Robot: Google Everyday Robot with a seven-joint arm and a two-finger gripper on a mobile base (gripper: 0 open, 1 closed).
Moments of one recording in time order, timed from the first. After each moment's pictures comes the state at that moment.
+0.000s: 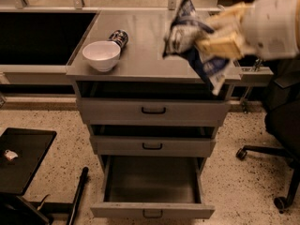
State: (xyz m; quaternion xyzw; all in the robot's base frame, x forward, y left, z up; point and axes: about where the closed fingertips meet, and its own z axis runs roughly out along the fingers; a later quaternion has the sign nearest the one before) arm 0.508 -0.123 1.046 -0.54 0.65 0.08 0.53
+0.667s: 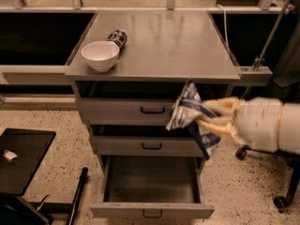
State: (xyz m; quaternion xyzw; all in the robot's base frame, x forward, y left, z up) arm 0.456 -0.144 0.884 -0.51 0.67 0.14 0.53
